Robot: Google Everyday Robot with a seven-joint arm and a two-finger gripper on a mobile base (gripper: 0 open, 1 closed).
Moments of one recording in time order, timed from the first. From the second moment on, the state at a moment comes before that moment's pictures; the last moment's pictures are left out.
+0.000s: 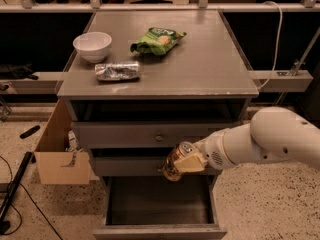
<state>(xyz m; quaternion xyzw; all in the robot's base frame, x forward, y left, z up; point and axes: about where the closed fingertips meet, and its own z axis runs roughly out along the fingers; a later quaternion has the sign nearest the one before) 0.468 -0.078 0.711 -0.37 0.85 0.24 0.28</state>
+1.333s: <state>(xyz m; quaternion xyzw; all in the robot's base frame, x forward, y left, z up) 0.483 -0.064 0.588 -0.34 0.88 0.24 0.21</state>
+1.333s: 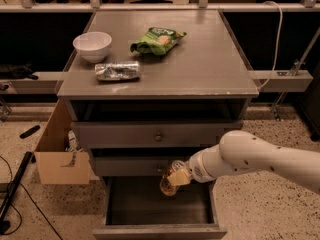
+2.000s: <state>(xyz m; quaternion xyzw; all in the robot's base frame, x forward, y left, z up) 0.488 -0.063 0.533 -0.33 0.89 0.24 0.19</state>
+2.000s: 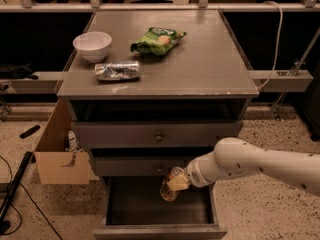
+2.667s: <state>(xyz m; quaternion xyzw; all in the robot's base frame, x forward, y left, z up) 0.463 -0.040 0.429 -0.33 0.89 0.26 0.16</state>
